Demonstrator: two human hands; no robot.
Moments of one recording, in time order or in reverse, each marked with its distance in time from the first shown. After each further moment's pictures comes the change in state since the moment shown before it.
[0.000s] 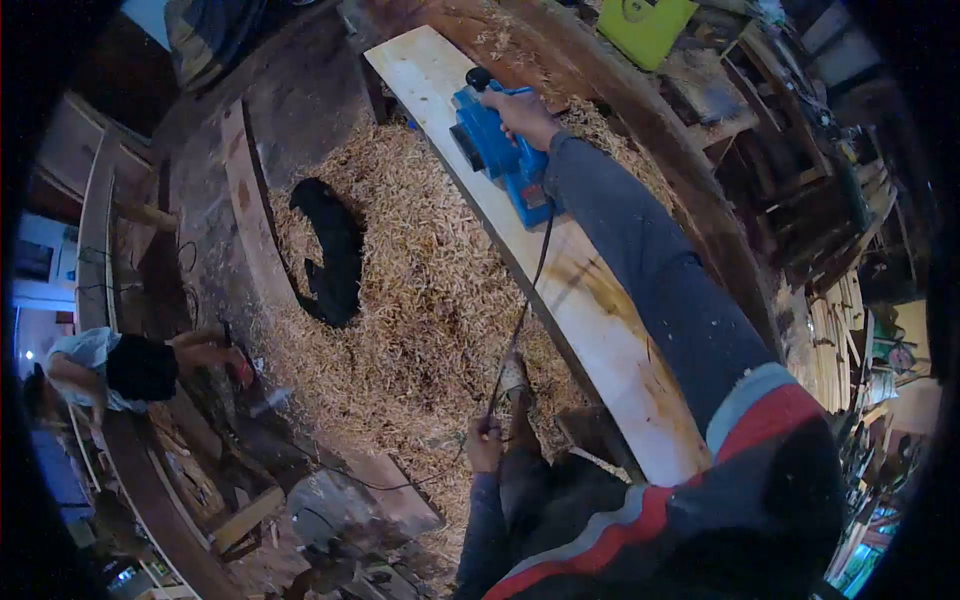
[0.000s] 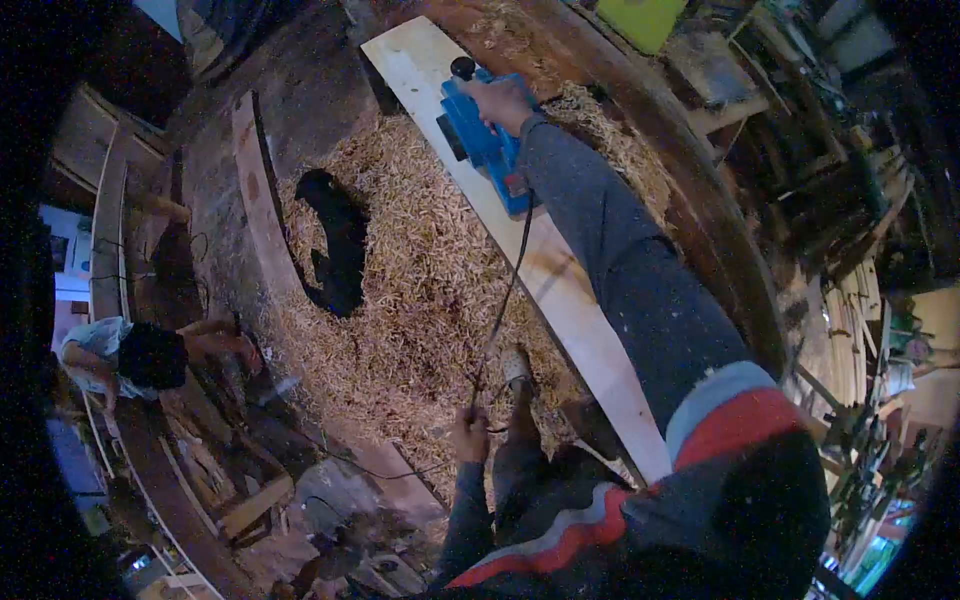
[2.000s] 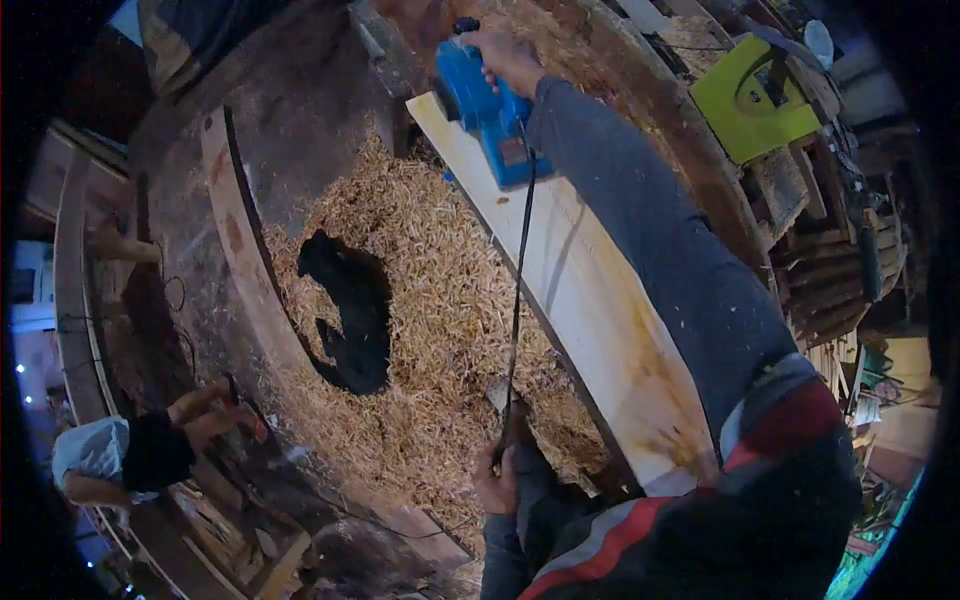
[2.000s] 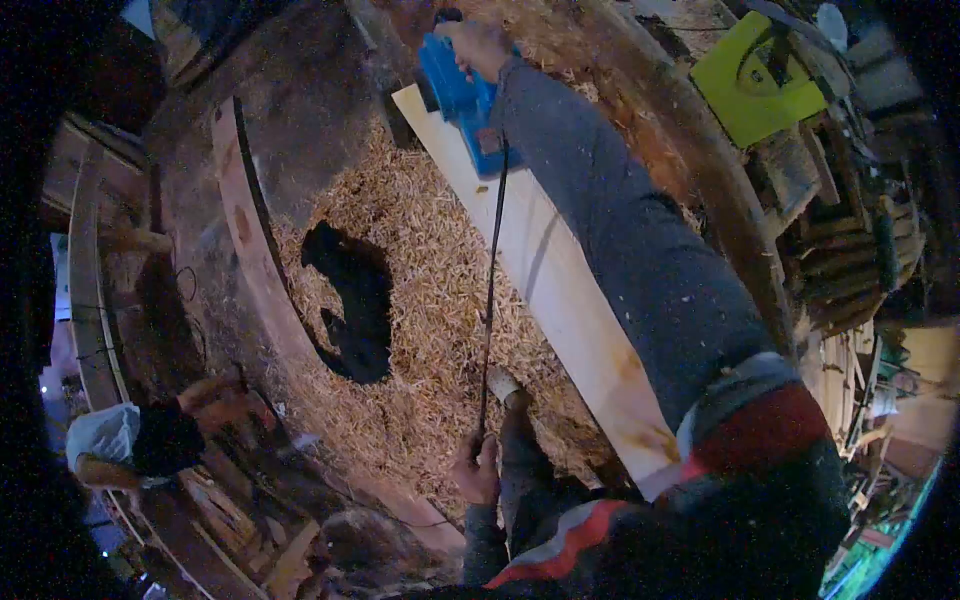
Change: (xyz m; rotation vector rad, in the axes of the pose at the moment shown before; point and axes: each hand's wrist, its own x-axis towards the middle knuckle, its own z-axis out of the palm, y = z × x) left_hand 0.285 0.217 -0.147 -0.160 0.186 -0.039; right_hand 0.414 -0.096 0.120 0.150 0.038 0.015
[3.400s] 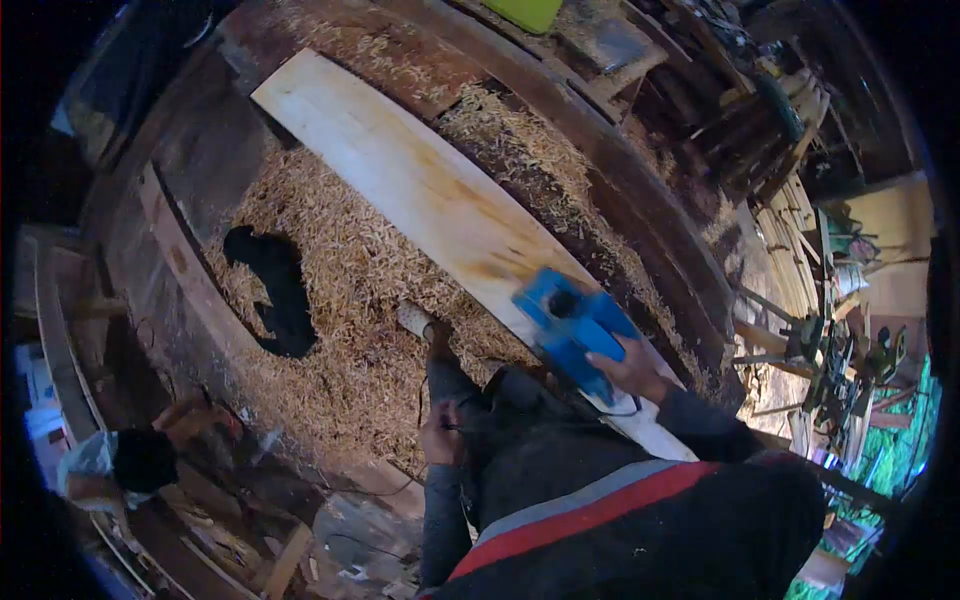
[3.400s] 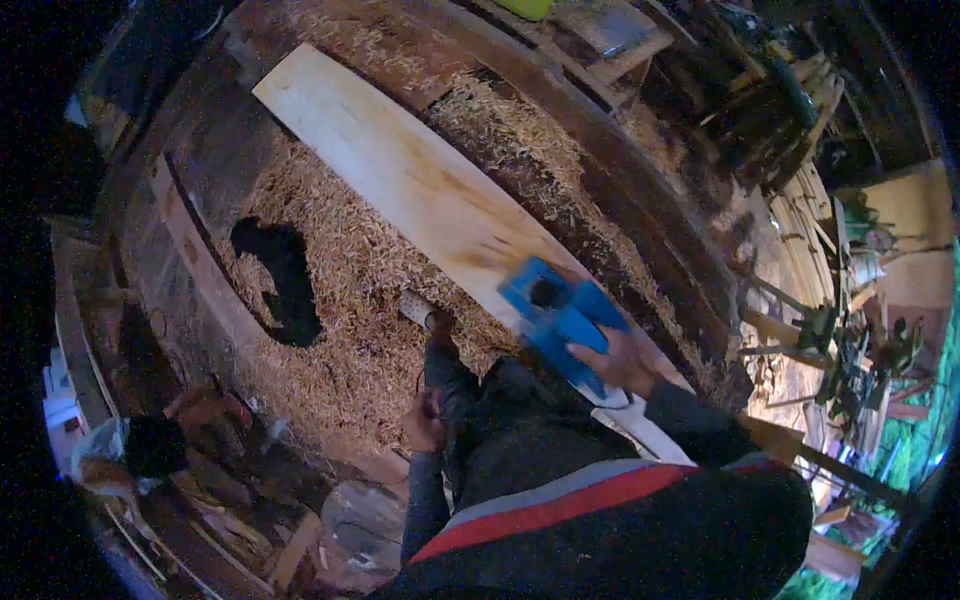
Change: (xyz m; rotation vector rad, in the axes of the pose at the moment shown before) left_hand -0.266 -0.096 0.012 0.456 -0.259 0.285; right_hand -0.878 0.115 -0.294 -0.245 -0.024 0.460
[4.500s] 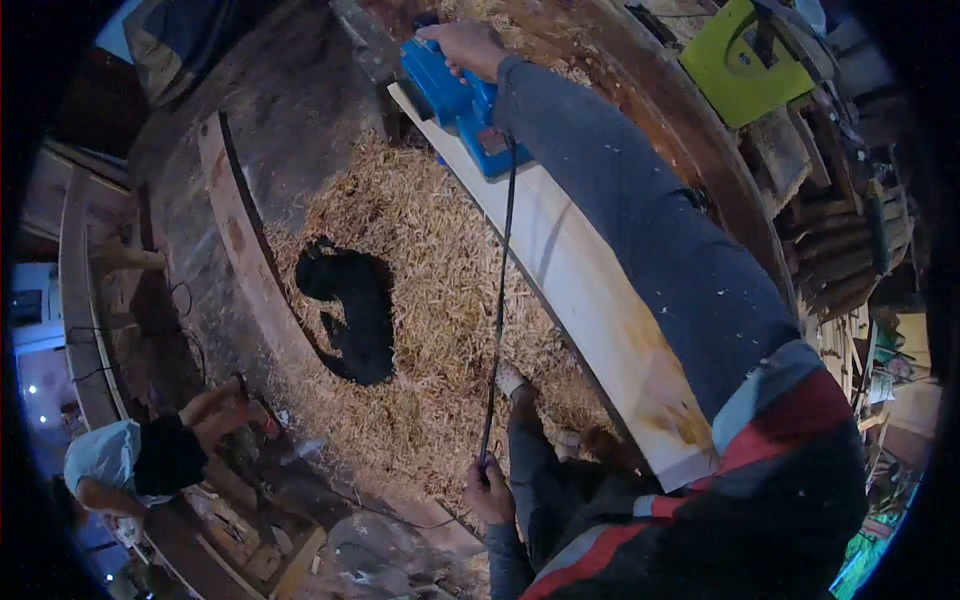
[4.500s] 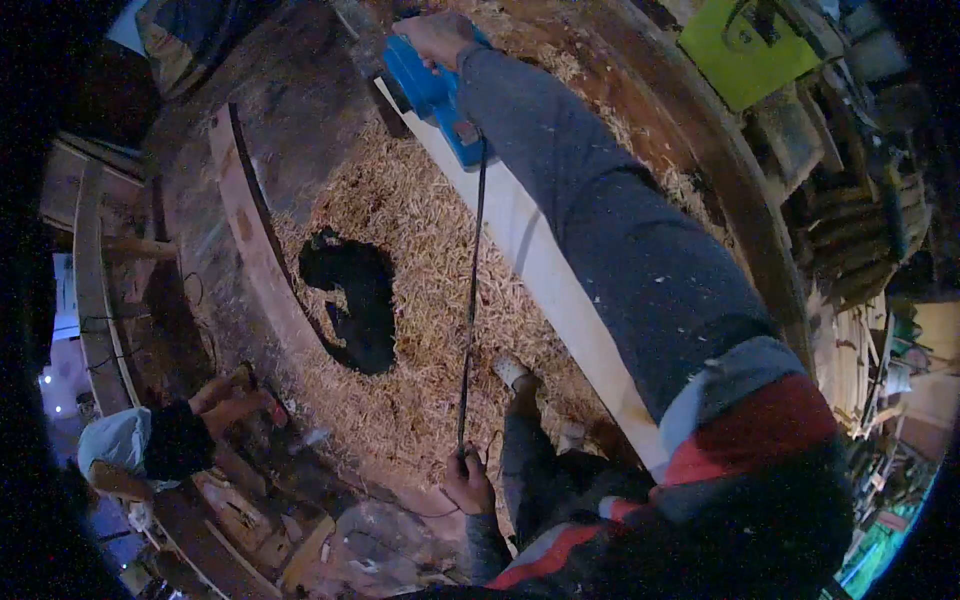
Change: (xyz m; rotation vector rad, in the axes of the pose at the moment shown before) left_hand 0.211 -0.022 -0.102 -0.440 0.405 -0.459; right_hand 0.719 -0.537 0.210 0.191 0.036 -0.576
